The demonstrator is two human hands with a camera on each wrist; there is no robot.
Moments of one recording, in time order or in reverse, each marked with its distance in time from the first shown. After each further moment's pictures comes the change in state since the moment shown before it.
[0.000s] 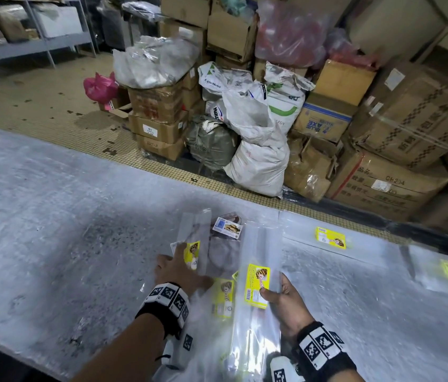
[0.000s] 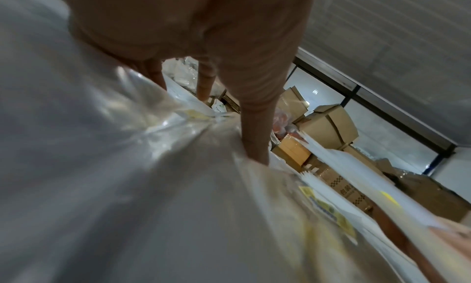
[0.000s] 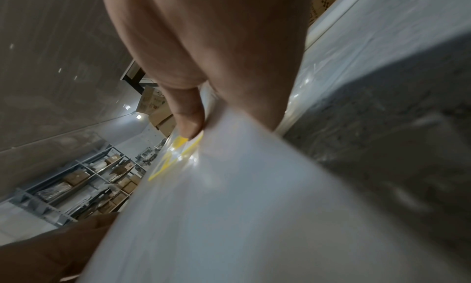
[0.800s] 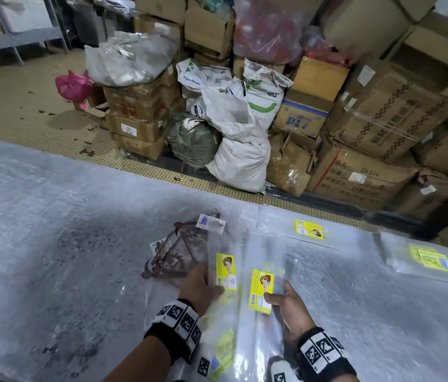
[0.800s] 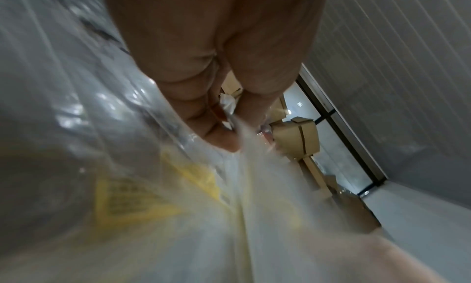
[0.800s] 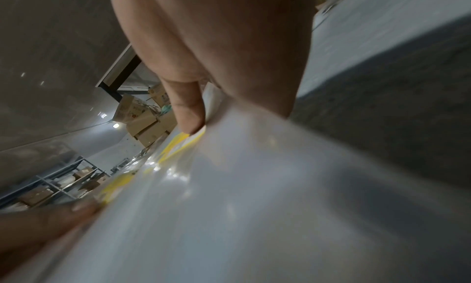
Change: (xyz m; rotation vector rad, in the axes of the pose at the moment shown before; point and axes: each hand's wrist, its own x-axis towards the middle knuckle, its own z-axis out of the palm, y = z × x) left_hand -0.035 0.031 0.063 -0.458 -0.178 0.270; right_hand -0.020 -0.005 -0.038 0.113 0.169 0.088
